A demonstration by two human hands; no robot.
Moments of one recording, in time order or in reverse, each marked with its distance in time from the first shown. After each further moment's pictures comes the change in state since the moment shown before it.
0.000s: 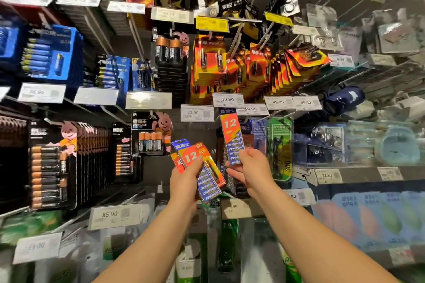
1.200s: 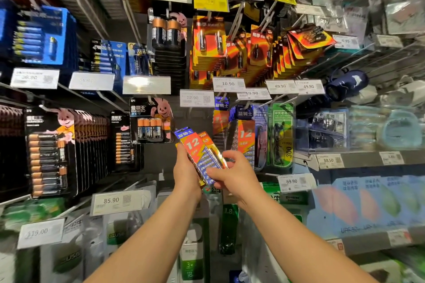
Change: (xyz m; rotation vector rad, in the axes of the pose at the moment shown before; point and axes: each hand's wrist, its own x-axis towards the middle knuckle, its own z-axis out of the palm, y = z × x) left_hand -0.004 -0.003 0.008 -0.125 0.094 -0.119; right_hand -0.044 0.028 0.016 -0.213 -0.199 0.037
